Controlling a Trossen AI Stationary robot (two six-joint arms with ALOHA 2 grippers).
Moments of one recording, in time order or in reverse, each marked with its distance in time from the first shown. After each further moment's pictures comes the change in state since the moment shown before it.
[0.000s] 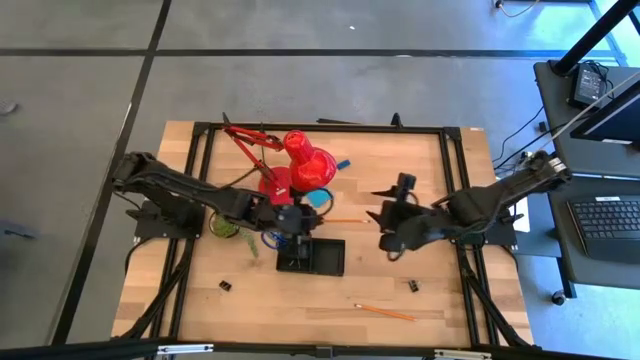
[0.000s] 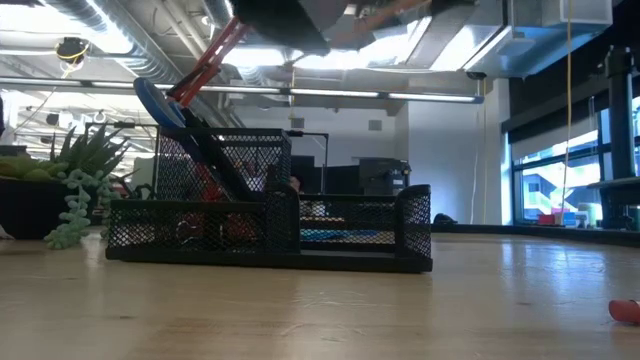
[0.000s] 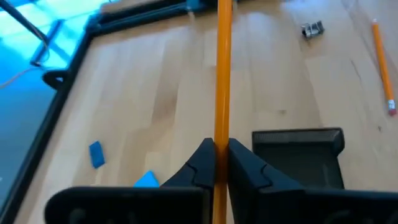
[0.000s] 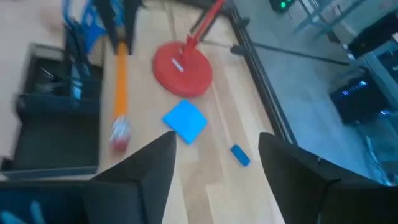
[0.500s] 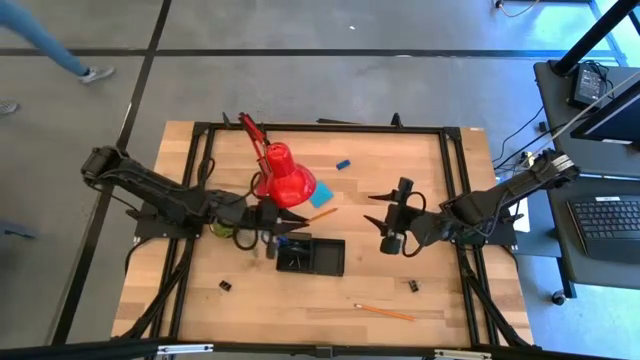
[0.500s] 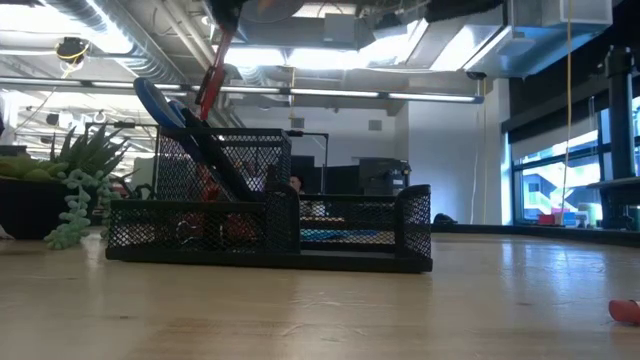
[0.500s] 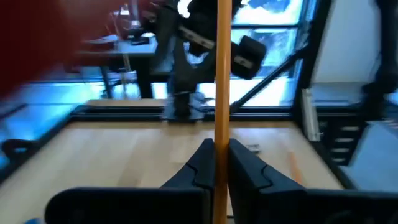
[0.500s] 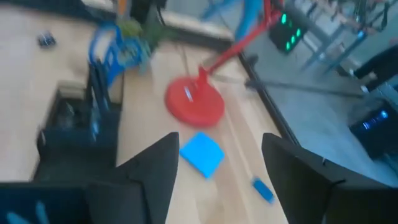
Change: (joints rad) left arm -0.034 -0.321 -0.488 0.740 0.102 -0.063; right arm 0.011 -0.133 -0.294 0.458 -0.003 -0.151
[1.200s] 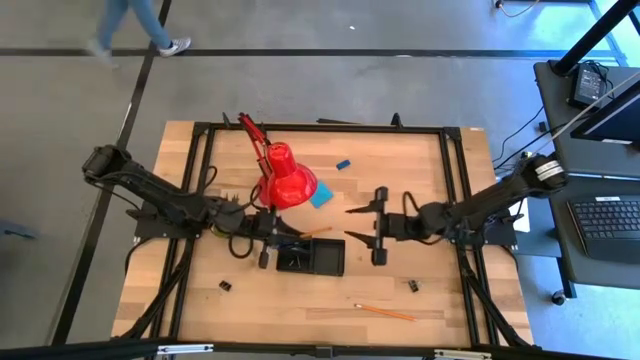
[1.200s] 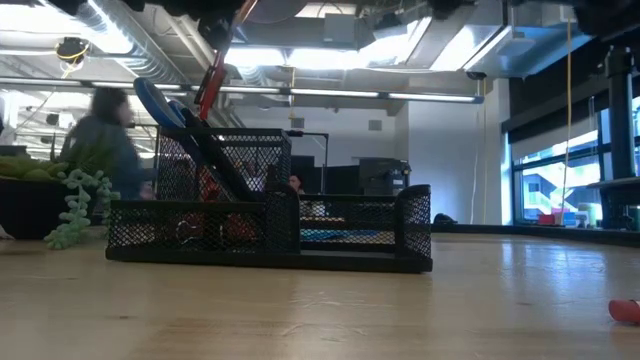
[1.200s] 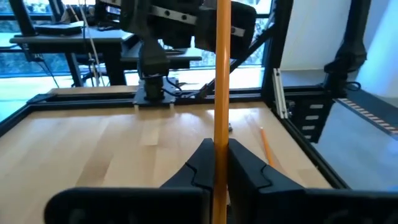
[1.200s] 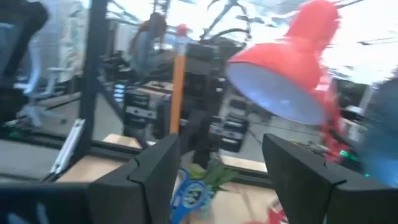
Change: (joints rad) left arm -0.053 0.005 -0.095 0.065 0.057 -0.011; right arm -0.101 0.180 -0.361 1.318 -0.431 -0.325
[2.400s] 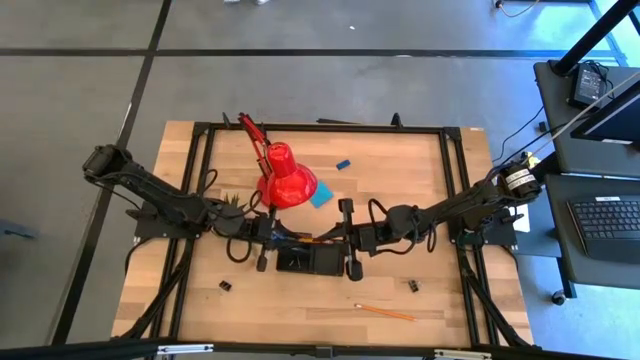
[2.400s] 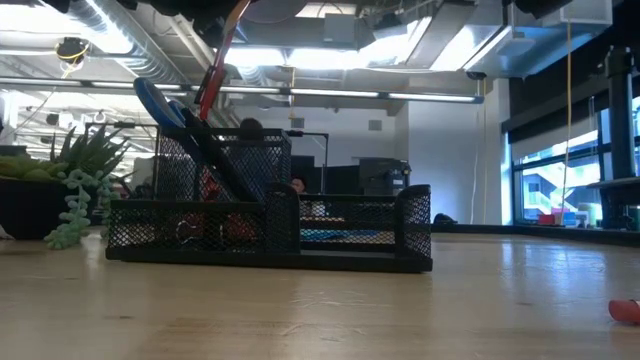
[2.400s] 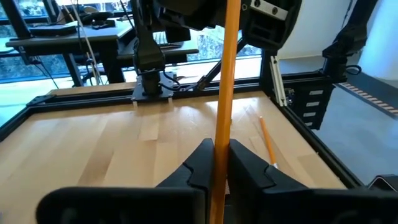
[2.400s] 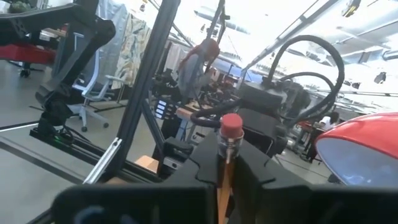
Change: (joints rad) left arm -0.026 0.001 0.000 -0.029 -0.024 0.040; right arm -0.044 0.278 0.321 -0.013 -0.287 -0.104
